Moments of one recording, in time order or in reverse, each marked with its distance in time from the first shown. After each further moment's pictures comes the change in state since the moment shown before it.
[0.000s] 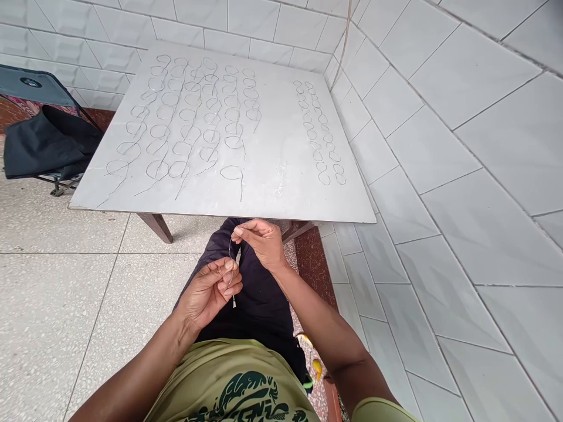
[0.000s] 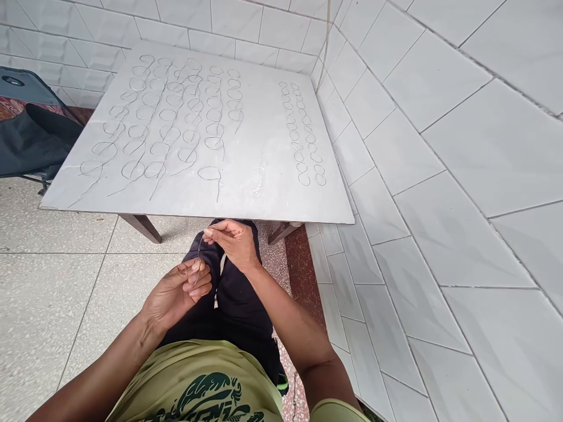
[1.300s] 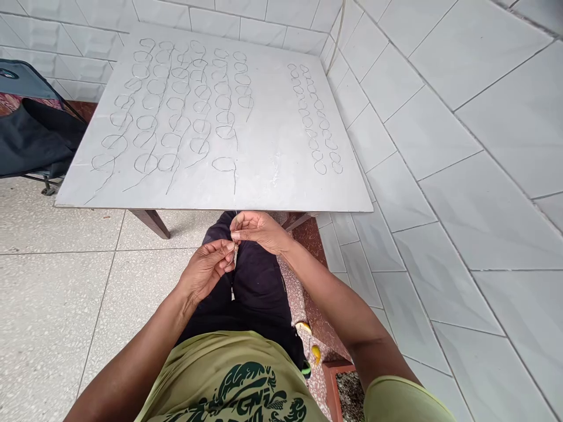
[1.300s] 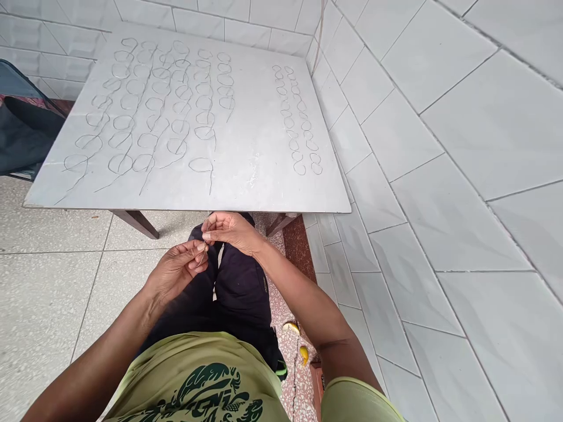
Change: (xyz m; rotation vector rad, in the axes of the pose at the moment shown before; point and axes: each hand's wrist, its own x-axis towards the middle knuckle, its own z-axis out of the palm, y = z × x) left_hand 0.035 0.007 -0.015 0.322 0.036 0.068; right_hand 0.016 -0.015 -0.036 -0.004 -0.463 0.230
